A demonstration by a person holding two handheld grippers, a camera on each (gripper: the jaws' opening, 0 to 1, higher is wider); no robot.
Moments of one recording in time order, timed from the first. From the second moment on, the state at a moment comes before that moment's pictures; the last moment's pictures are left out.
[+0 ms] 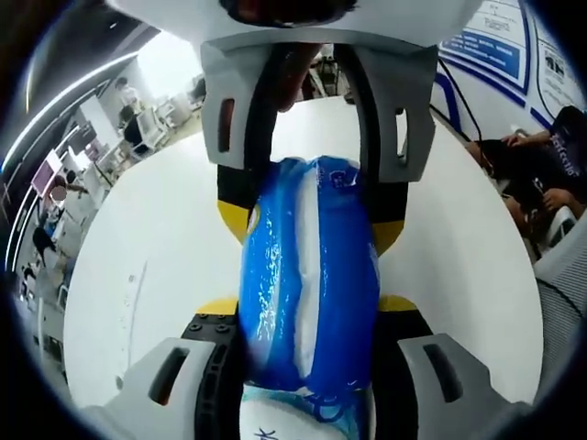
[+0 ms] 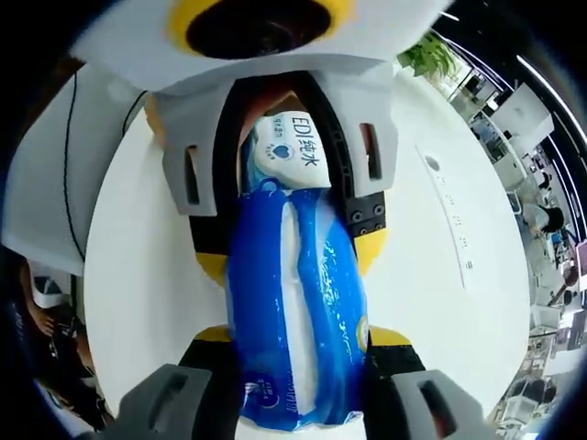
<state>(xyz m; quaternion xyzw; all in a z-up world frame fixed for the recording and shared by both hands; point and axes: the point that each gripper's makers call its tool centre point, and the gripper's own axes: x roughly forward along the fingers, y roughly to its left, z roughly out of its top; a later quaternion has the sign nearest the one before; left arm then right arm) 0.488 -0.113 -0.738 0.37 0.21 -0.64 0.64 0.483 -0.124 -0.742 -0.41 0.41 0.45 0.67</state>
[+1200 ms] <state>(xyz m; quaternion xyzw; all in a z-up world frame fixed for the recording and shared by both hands) 0.491 -0.112 -0.758 0.37 0.24 -0.63 0.64 0.489 -0.130 -0.770 -0.42 0.42 0.45 0.67</state>
